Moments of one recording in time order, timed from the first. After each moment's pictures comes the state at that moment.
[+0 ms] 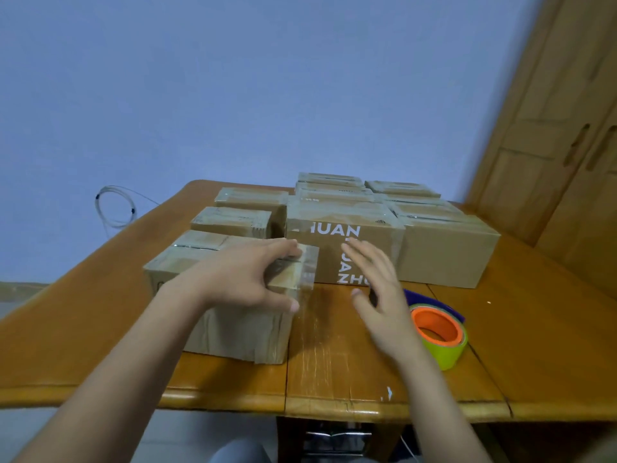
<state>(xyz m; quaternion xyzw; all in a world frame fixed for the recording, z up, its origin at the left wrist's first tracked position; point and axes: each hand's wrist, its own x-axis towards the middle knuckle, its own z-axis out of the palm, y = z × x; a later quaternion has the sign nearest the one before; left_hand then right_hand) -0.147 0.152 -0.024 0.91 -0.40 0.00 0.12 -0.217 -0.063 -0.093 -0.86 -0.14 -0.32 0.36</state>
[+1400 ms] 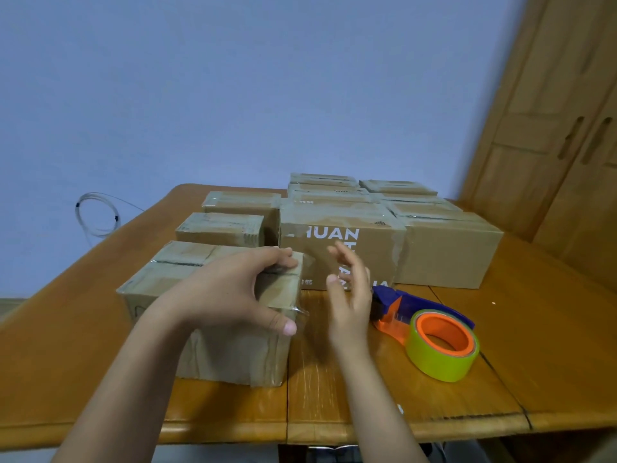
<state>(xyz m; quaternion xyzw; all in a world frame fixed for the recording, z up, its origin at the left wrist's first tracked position) -0.137 0.159 -0.034 0.88 -0.40 -0.02 0.25 -0.157 -0.018 -0.129 -0.67 -0.06 -0.47 0.57</state>
